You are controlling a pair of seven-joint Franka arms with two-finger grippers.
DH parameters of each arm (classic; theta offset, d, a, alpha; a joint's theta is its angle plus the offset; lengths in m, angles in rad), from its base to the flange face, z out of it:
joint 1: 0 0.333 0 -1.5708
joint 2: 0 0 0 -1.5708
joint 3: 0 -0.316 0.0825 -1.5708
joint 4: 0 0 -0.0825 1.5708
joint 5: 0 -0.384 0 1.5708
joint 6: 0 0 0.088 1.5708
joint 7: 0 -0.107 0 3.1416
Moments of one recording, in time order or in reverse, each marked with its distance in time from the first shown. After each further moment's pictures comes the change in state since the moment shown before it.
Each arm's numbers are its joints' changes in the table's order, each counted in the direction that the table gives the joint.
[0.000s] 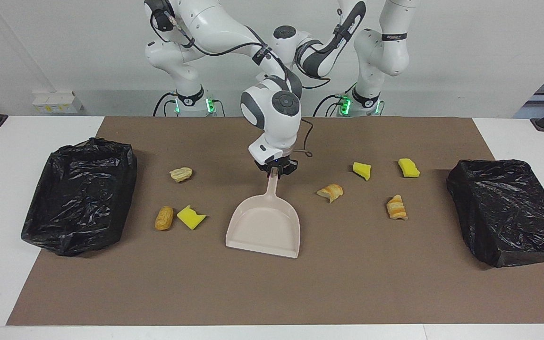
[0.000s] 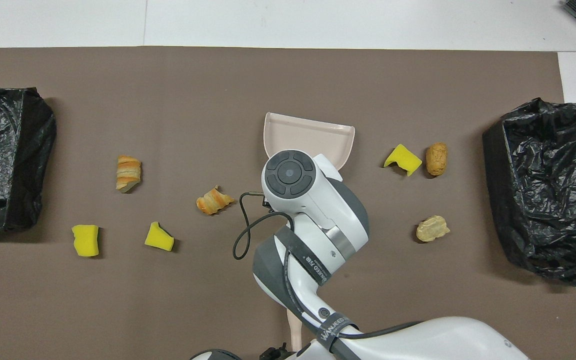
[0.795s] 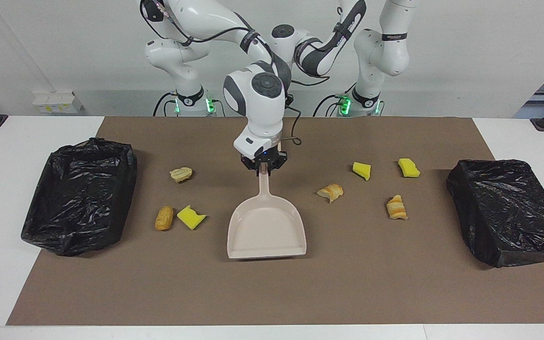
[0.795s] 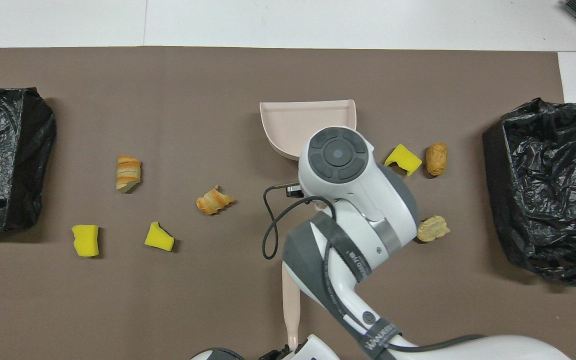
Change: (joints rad) left arm 0.019 -0.010 -0.011 0.065 0.000 0.154 0.081; right arm -0.112 -0.131 0.004 0.004 0.000 0.062 0.454
